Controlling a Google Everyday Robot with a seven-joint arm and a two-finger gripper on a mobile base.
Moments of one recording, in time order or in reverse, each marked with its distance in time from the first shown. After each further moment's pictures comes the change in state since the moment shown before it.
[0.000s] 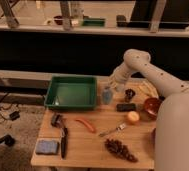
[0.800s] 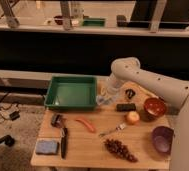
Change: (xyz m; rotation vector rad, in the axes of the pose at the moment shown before) arm -0.078 0.056 -0.002 -0.089 0.061 -0.124
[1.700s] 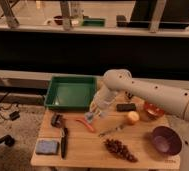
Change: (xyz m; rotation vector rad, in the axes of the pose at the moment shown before) arm -0.105 0.054 0.025 -0.099 -0.189 -0.127
